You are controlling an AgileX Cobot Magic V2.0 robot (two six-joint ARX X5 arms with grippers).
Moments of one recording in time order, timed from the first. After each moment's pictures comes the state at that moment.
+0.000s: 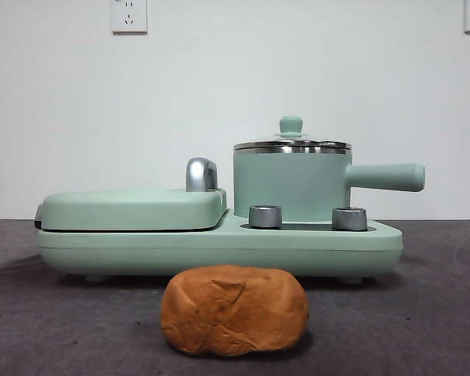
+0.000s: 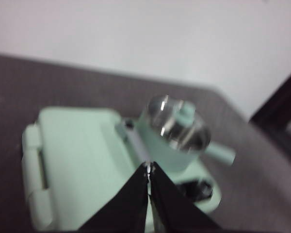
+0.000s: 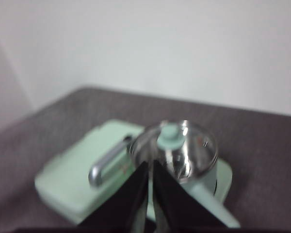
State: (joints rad) left arm -0.14 0.67 0.86 -0.44 0.45 -0.29; right arm 0.20 0.62 0.84 -0.37 -0.42 0.09
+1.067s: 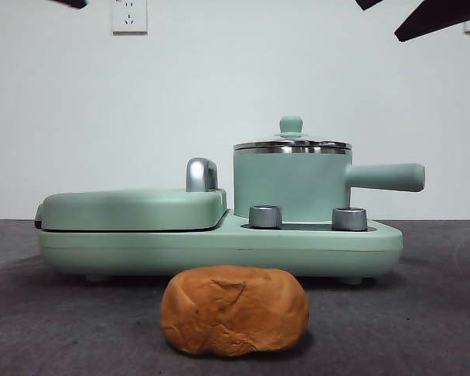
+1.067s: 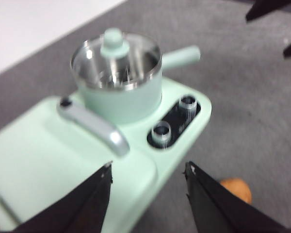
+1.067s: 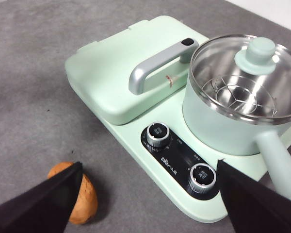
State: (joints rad) left arm -0.50 0.83 0.88 -0.47 0.35 0.28; right arm 0.50 0.82 0.84 -0.54 -0.31 -0.15
